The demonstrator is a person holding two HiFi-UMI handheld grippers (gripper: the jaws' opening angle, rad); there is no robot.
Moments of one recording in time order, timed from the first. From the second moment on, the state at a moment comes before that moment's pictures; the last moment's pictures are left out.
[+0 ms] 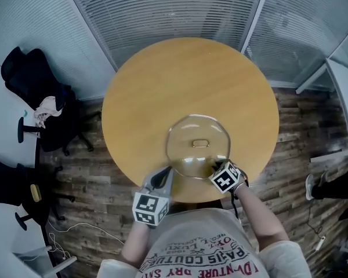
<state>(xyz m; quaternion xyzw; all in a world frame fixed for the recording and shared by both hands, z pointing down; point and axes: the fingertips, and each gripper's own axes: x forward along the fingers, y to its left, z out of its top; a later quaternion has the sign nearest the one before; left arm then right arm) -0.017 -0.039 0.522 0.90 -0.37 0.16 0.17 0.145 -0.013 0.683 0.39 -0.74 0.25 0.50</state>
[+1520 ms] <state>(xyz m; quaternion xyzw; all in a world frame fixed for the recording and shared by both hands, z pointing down) -0.067 -0.052 0.522 0.89 -0.38 0.16 0.17 0.063 -0.005 0.666 0.39 -0.76 0.29 0.42</state>
